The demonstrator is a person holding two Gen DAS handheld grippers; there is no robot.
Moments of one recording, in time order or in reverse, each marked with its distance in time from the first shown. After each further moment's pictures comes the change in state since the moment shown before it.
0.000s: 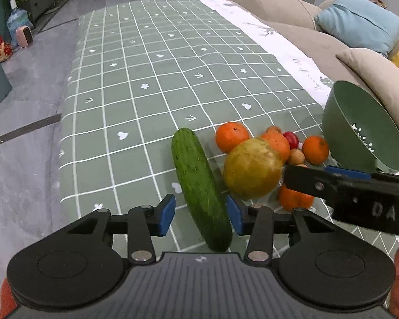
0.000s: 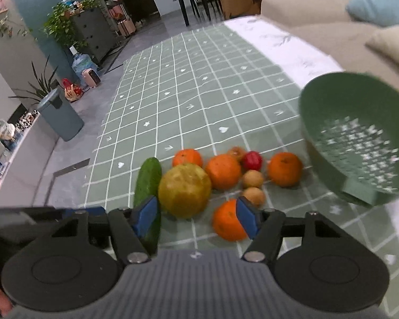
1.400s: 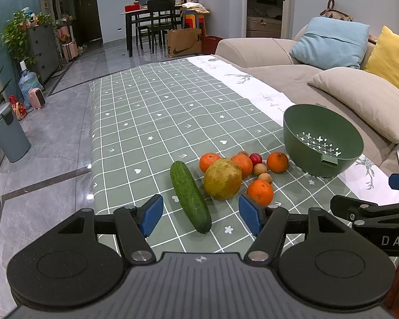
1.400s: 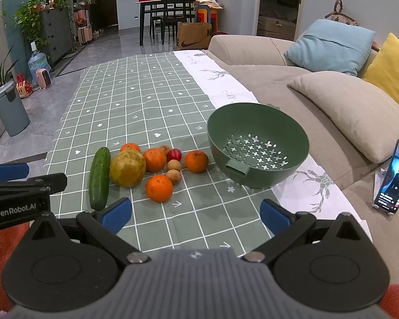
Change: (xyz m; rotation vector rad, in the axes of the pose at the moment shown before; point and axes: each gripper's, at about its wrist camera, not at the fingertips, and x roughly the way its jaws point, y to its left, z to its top) left arm -0.113 -0.051 -0.058 0.136 -0.269 0.090; right arm -0.139 0.013 -0.069 -0.134 -0.151 -0.360
